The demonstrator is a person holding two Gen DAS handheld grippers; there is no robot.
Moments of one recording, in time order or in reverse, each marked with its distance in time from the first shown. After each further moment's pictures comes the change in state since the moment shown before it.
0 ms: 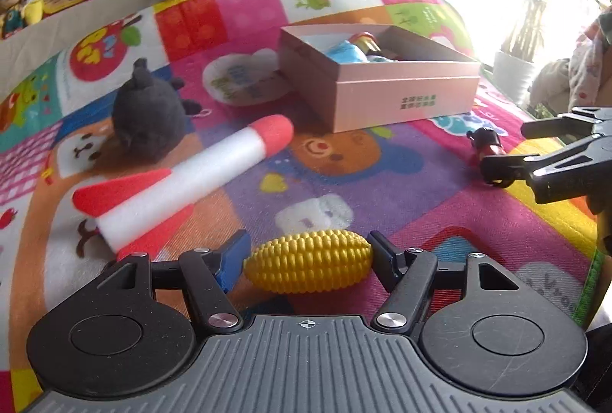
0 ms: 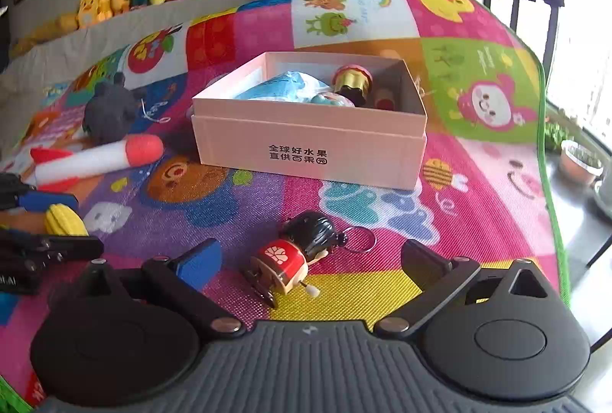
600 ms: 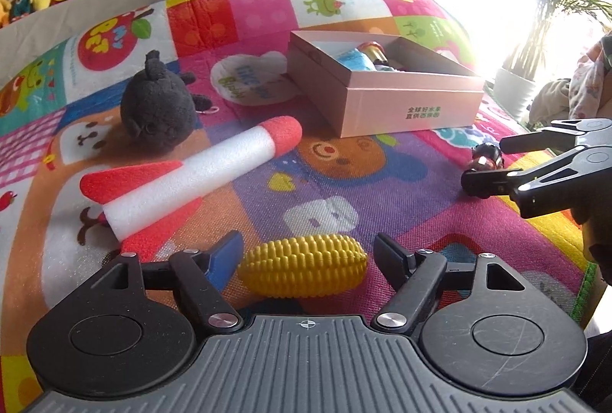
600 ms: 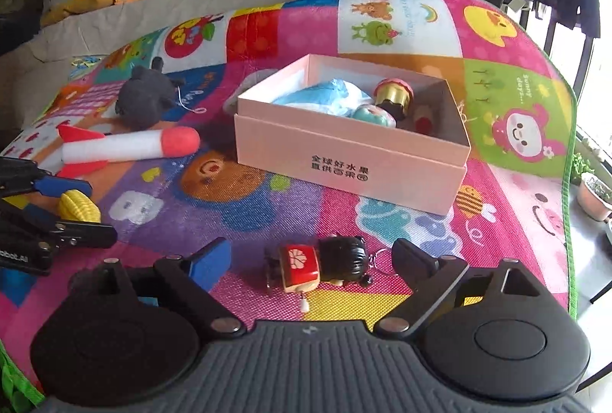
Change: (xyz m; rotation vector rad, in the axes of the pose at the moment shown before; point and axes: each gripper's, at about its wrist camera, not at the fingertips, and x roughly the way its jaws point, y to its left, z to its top) left arm -0.002 0.005 -0.003 -0.033 -0.018 -0.015; right arm 0.007 0.013 0.013 -0.075 0.031 0.080
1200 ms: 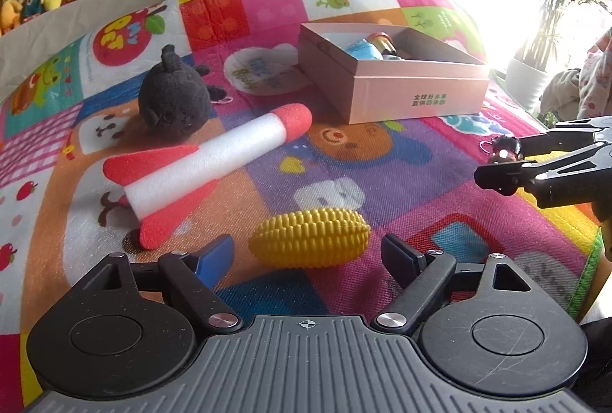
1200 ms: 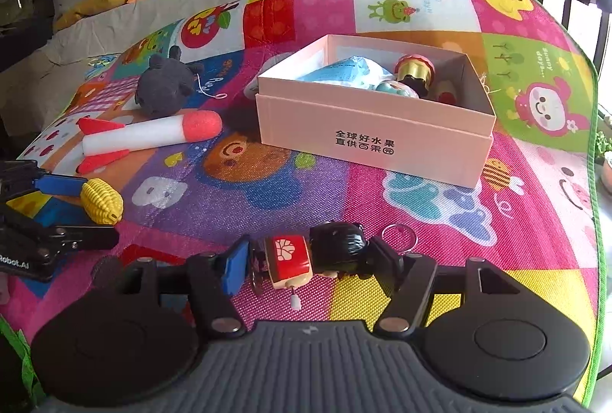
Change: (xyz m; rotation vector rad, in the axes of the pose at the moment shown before) left arm -0.012 -0.006 -0.007 0.017 0.027 0.047; right arm -0.007 0.004 -0.010 0.032 0.022 0.079
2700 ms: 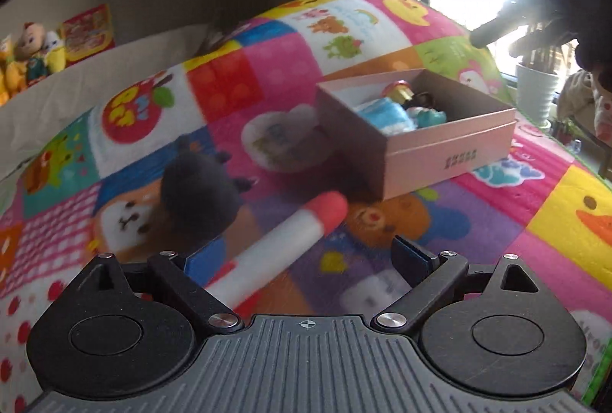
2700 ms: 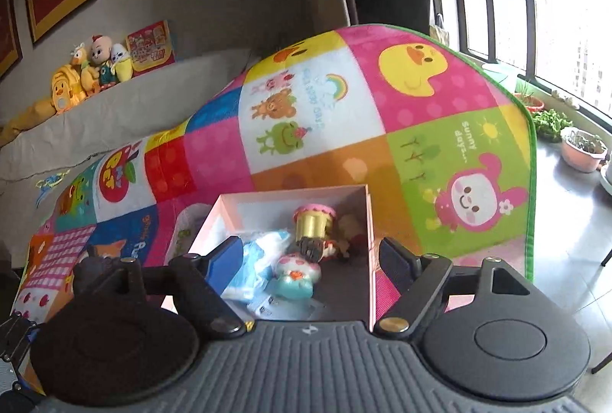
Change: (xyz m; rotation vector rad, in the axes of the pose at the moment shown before) left arm 0.003 0.021 0.040 0.073 -0.102 0.107; right arm -0.008 -0.095 0.143 0.253 -0.115 -0.103
